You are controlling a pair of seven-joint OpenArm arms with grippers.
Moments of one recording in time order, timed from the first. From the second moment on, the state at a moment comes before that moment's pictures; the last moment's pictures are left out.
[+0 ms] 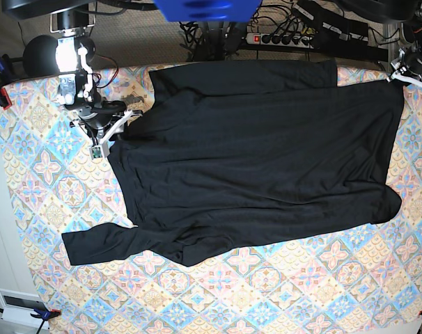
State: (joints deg) left arm 36.1 -29.1 -39.3 87.5 -51.9 -6.7 48.8; right arm -13.3 18.2 1.5 93.5 22.0 9.9 -43.7
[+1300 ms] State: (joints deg) left arm 30.7 -24.8 -39.7 81.0 -52.8 -6.2 49.4; right arm -13.3 17.7 1.4 93.5 22.0 9.9 -43.7
